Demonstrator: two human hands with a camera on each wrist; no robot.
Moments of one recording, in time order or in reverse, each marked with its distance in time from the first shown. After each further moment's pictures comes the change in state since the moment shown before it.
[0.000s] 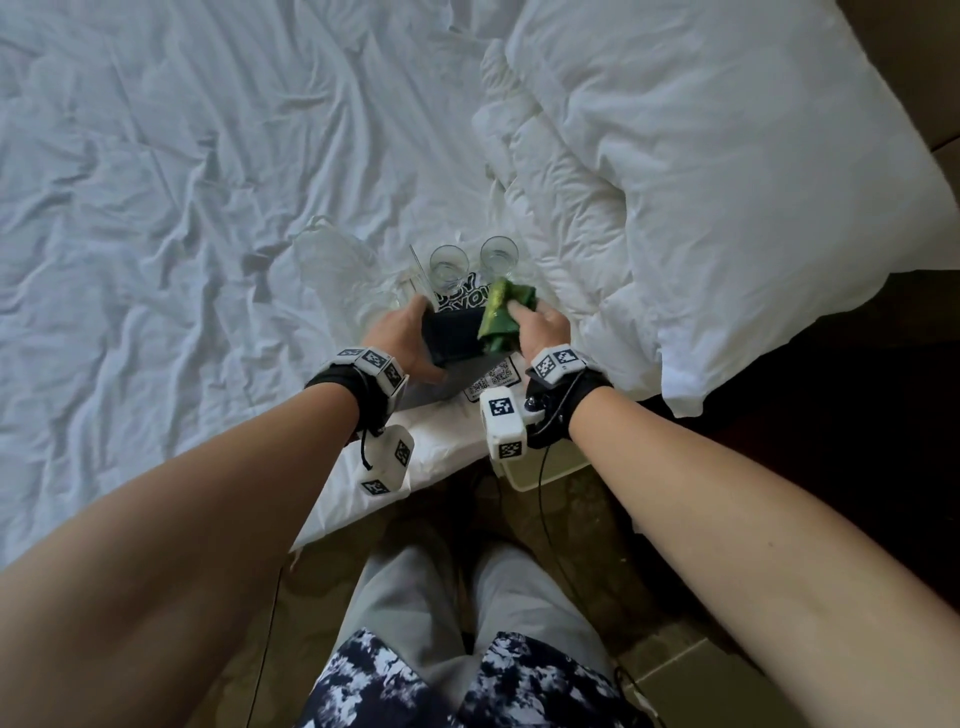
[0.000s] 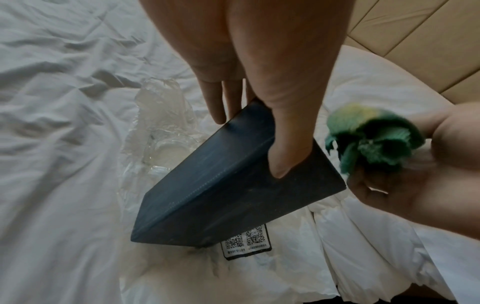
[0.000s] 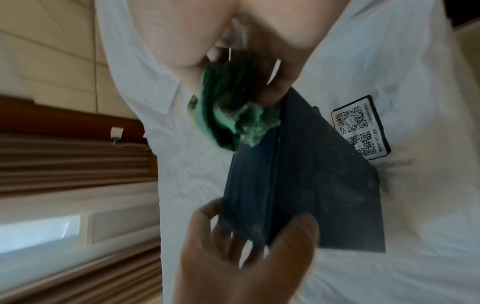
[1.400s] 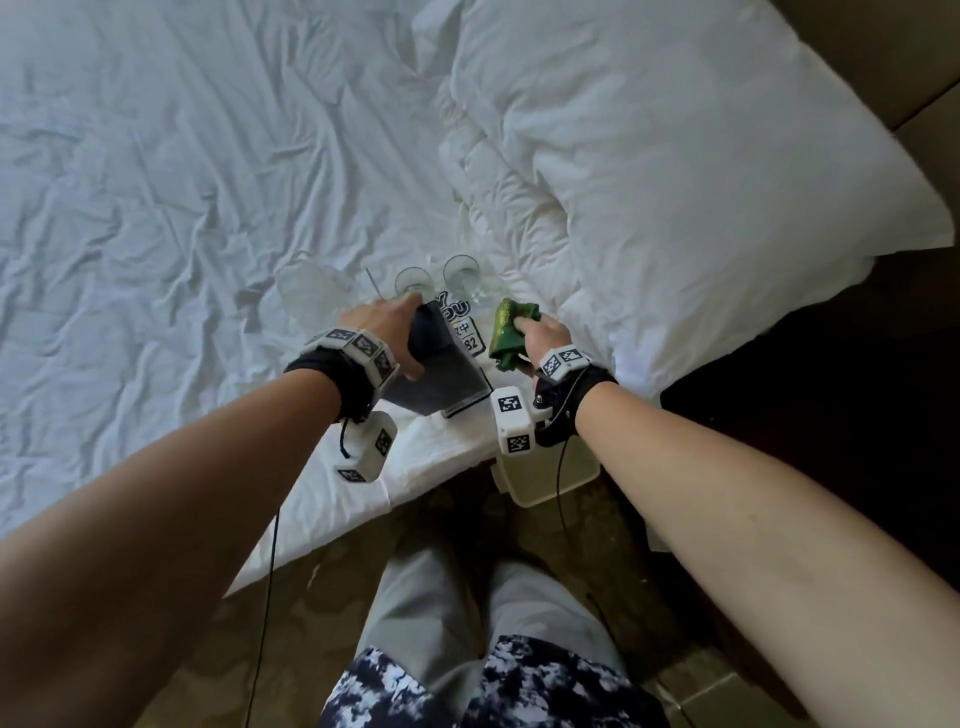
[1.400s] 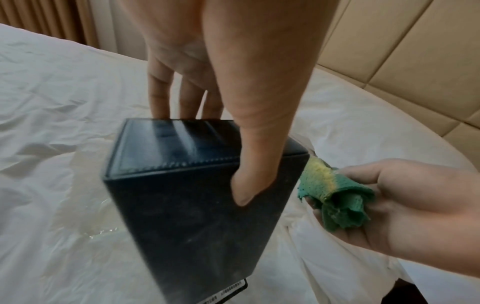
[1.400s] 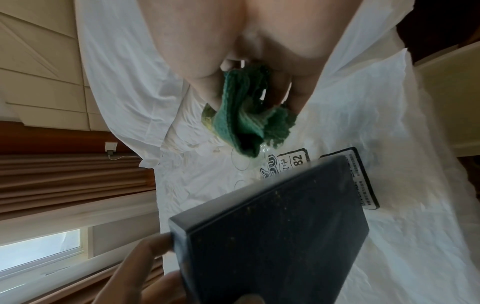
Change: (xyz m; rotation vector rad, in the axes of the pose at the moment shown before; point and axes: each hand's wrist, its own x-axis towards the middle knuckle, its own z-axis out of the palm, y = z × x) left_hand 0.000 0.098 -0.025 0.474 -0.060 -0.066; right_hand 0.052 0.010 -0.090 -0.017 -0.137 0.163
